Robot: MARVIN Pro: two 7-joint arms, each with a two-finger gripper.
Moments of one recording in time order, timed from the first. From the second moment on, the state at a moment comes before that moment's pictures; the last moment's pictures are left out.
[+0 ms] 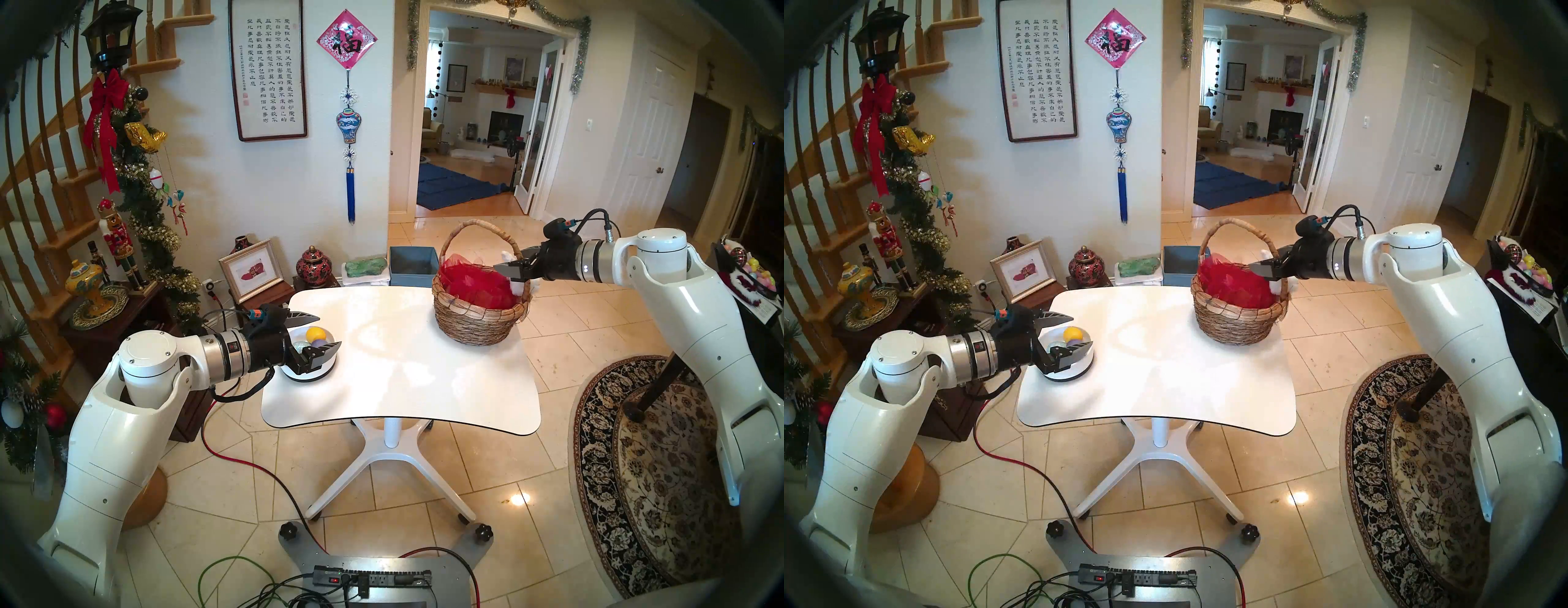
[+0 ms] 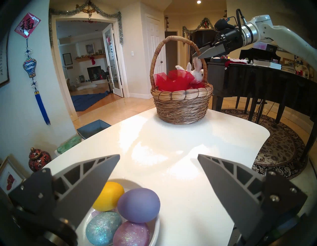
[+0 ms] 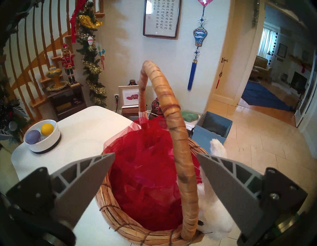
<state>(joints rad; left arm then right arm) 1.61 -0.98 -1.62 -1.77 -0.33 0.30 -0.85 -0.90 -0.71 1.19 -1.35 0.58 0.54 0.75</state>
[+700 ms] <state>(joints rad) 1.61 -0.98 -1.62 -1.77 -0.33 0.30 -0.85 -0.88 -0.72 1.20 -1.36 0.56 0.53 0.76</state>
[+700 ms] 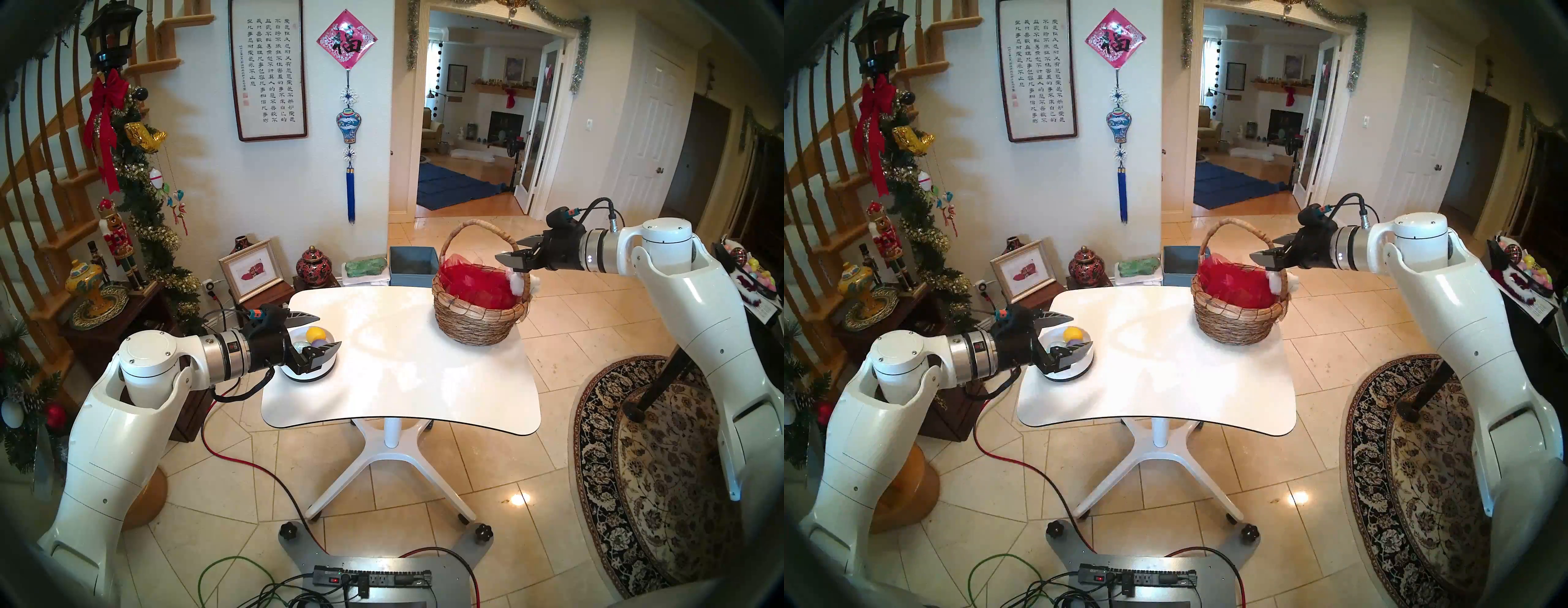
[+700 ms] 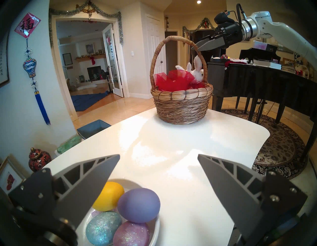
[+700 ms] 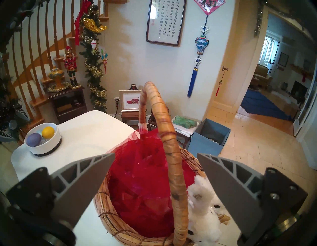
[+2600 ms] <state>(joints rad) 1.61 -0.98 -1.62 -1.77 -0.33 0.30 -0.85 -0.84 -0.77 1.19 -1.27 0.52 0.54 0.75</state>
